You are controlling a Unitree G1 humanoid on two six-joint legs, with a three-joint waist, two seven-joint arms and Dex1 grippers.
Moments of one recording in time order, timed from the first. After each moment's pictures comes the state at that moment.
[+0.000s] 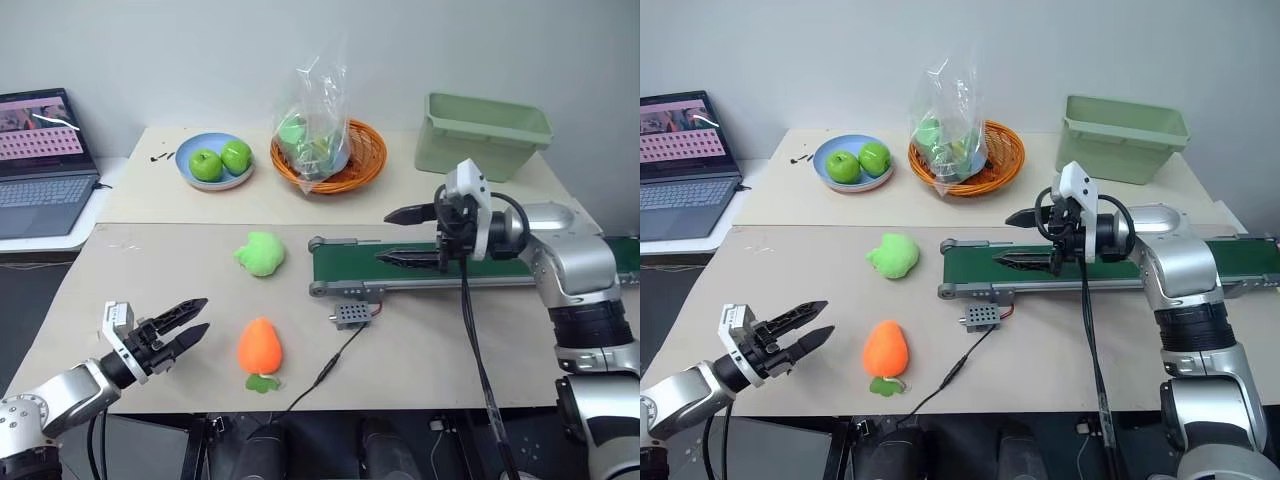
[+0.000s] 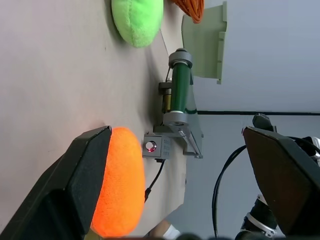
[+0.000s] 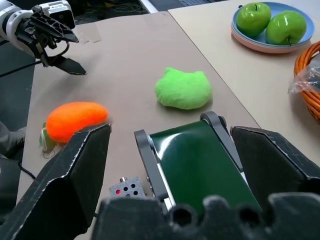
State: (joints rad) left arm -0.01 0.61 0.54 0.21 -1.69 1.28 -0.22; right arm -0.72 -0.71 0.06 0.06 0.42 0.52 1.23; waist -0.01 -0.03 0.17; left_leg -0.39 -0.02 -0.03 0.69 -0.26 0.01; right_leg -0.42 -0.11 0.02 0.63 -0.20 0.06
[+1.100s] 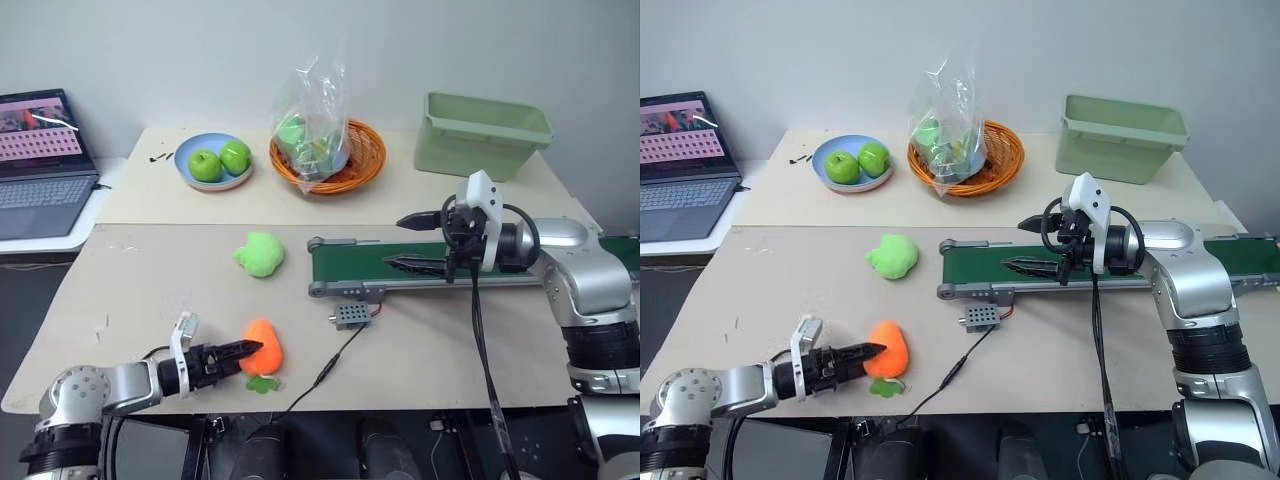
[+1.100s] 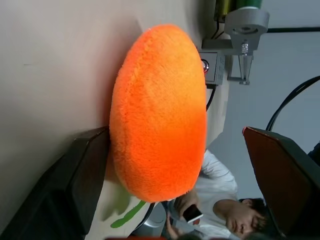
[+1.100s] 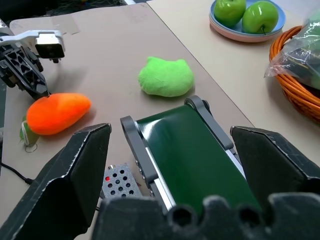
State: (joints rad) left arm -0.07 0.60 0.27 0.13 -1.30 1.38 -0.44; right arm -0.62 -0.74 0.02 -0.04 0.42 0.54 1.15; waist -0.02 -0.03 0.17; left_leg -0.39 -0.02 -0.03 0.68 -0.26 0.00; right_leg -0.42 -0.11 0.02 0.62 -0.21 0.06
